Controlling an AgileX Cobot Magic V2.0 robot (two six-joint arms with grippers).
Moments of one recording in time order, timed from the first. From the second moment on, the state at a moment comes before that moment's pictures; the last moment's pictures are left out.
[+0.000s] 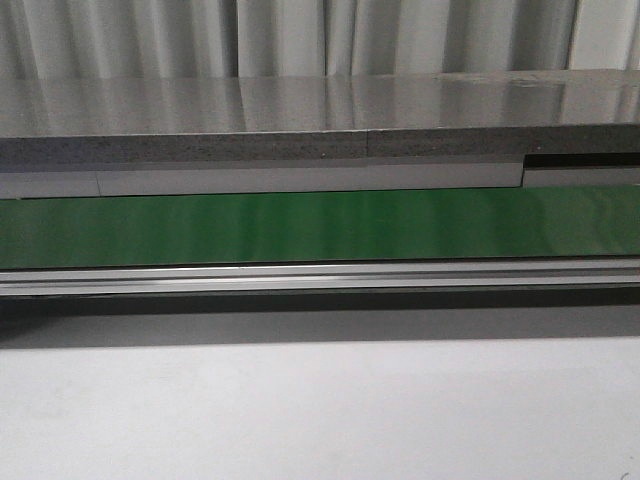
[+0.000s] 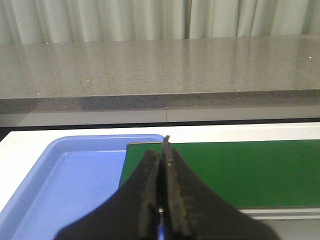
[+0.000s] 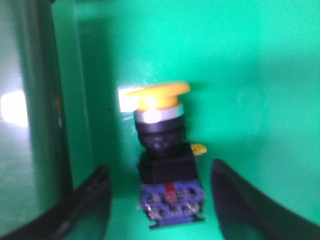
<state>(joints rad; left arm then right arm) 0.06 0.19 -0.32 -0.10 0.31 0.12 -0.51 1.95 -1.39 0.24 0.79 -0.52</state>
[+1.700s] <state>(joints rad) 0.06 0.19 -0.32 -0.10 0.31 0.12 -0.03 0.90 -0.71 0.42 0.36 -0.49</state>
